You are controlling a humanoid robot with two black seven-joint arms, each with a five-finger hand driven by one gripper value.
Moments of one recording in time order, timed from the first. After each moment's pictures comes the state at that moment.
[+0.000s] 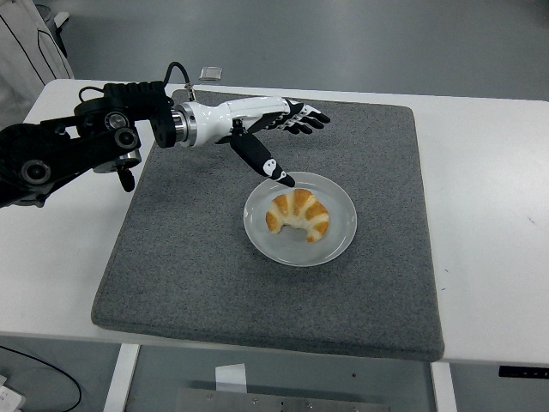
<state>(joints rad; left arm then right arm) -1.10 0.52 -0.33 -1.23 0.76 -0.25 -0.06 0.00 0.00 -0.05 0.12 0.07 0.00 0.18</state>
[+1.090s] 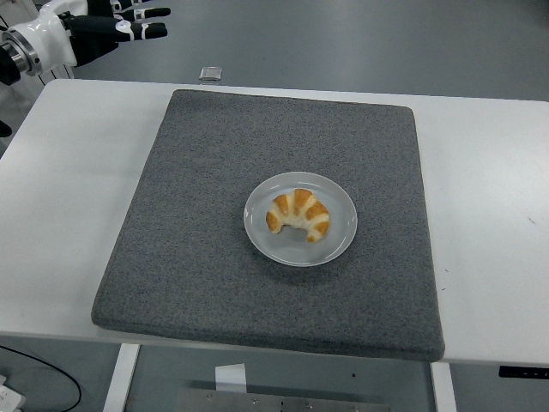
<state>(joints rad) -1.05 0.87 -0.45 -1.16 0.02 -0.24 -0.06 0.00 0.00 -0.05 0.12 0.07 0.00 0.18</state>
